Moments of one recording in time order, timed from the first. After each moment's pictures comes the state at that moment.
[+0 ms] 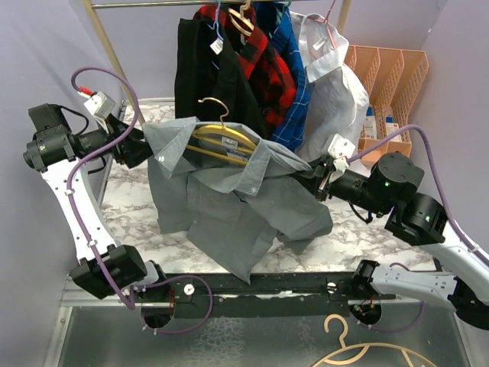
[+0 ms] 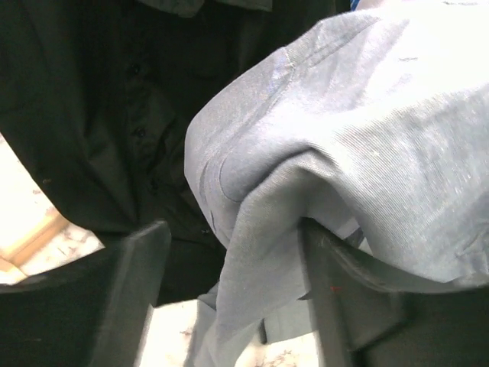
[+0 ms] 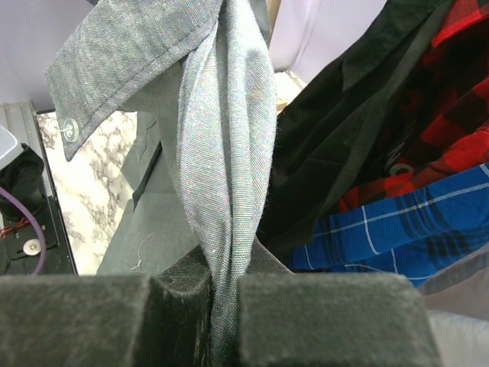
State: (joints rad) left arm 0.51 1.34 1.68 -1.32 1.38 0.73; right arm 0.96 0.88 1.28 -0.42 -0.08 -0.22
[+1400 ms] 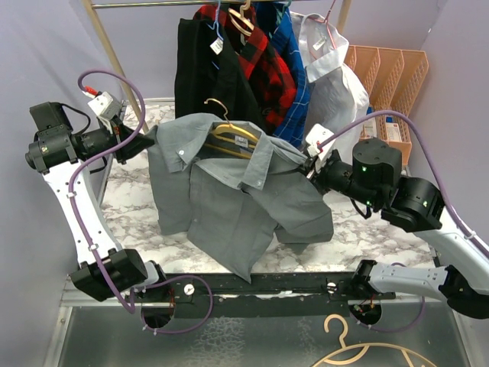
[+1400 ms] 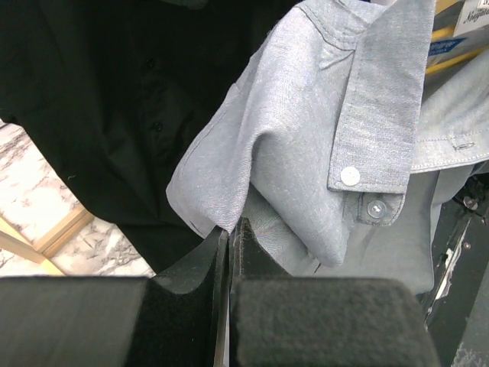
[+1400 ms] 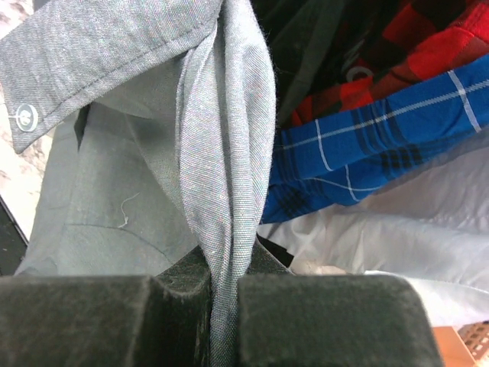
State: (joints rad) left arm 0.49 1.32 1.68 -1.28 1.32 0.75; right arm 0.96 1.02 1.47 -0.75 0.15 -0.27
